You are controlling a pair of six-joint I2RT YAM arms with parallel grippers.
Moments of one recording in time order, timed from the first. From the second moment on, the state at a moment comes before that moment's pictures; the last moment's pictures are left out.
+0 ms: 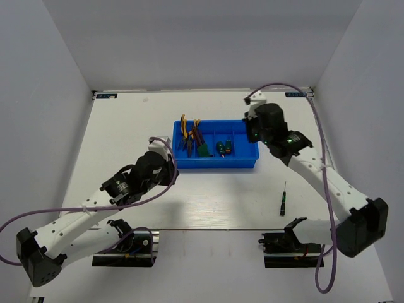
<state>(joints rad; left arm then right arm) -0.82 0.87 0.76 -0.50 -0.25 -0.57 0.59 1.30 1.17 -0.44 0.12 0.01</state>
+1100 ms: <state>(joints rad) -0.82 0.83 0.76 -0.42 -0.13 -0.47 0.10 1.43 0.89 -1.04 -0.08 0.05</state>
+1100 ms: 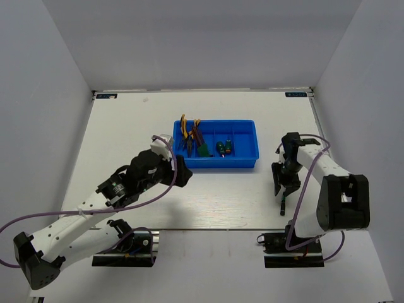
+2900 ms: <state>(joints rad) -0.82 0.85 0.77 -0.40 -0.12 -0.46 -0.01 1.48 1.26 -0.95 -0.46 0.00</state>
